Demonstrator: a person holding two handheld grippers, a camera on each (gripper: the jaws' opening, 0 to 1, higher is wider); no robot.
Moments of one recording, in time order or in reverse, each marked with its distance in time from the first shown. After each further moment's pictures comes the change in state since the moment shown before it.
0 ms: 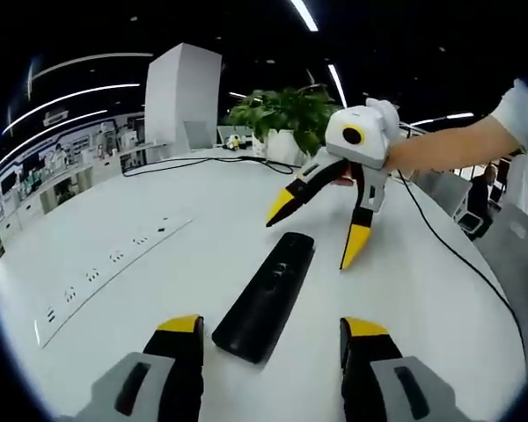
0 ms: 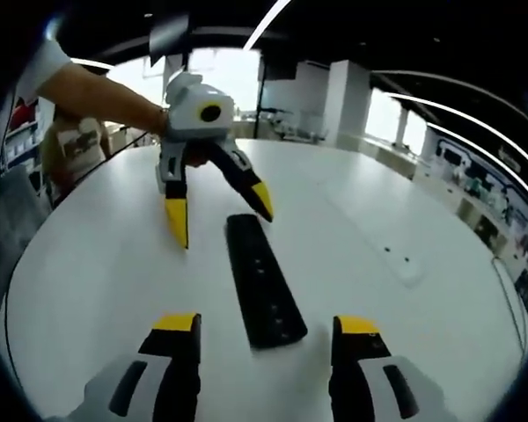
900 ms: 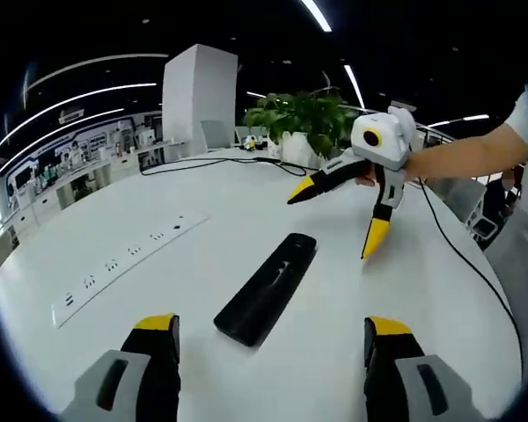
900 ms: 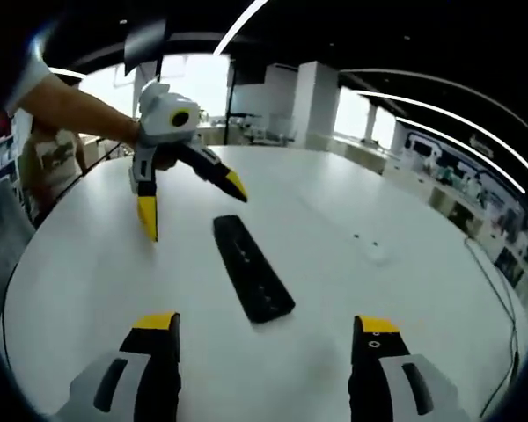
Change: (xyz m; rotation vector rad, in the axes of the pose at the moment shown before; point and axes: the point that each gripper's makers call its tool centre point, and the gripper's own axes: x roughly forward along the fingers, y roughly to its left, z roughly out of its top) left arm -0.019 -0.014 -0.001 -0.036 0.006 0.095; right arm -0.028 -0.013 -0.010 0.087 -0.025 -0.143
